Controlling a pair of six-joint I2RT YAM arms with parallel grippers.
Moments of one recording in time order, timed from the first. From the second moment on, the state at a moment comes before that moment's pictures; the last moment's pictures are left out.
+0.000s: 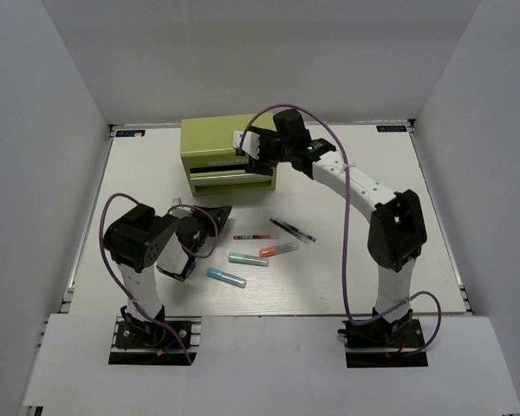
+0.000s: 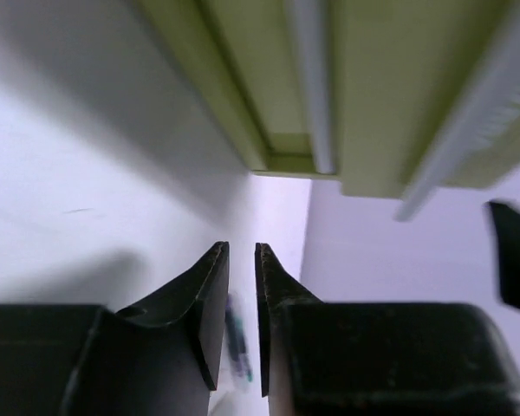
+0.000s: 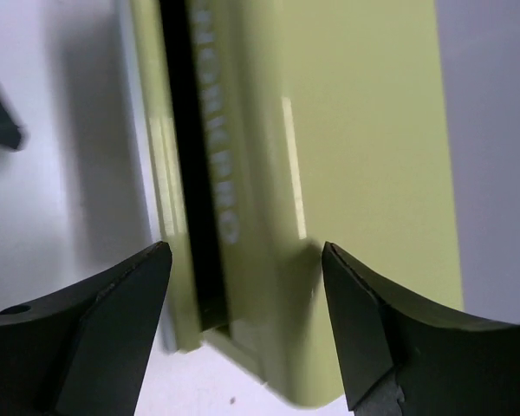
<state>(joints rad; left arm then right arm) -0.42 1.91 0.31 1.38 -0.08 -1.43 0.63 1.95 1.74 -0.34 -0.41 -0.97</state>
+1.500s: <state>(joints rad) -0.40 1.23 0.80 0.36 -0.25 -0.69 0.64 1.99 1.66 -0.43 -0.44 -1.03</state>
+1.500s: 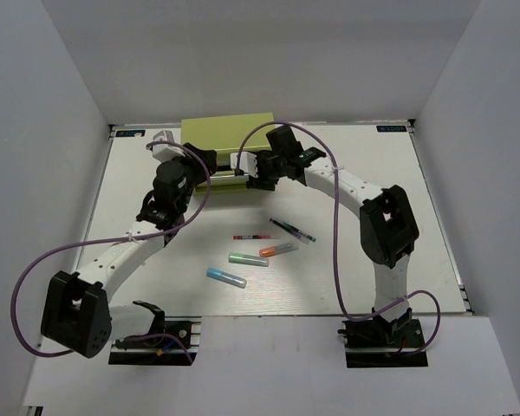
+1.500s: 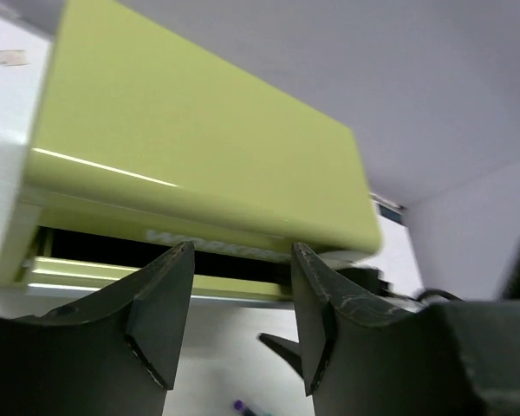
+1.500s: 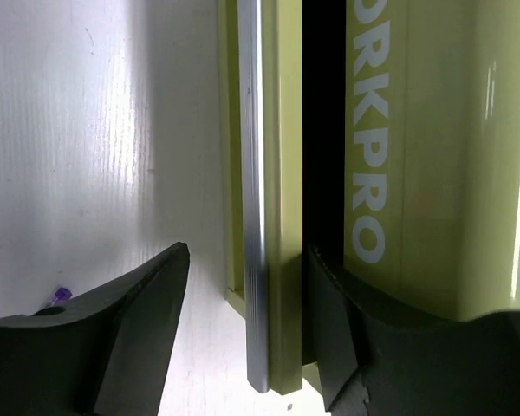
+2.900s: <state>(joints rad) -0.30 1.51 1.14 0.09 -0.15 -0.84 0.63 1.97 1.67 -0.57 -0.57 -1.13</state>
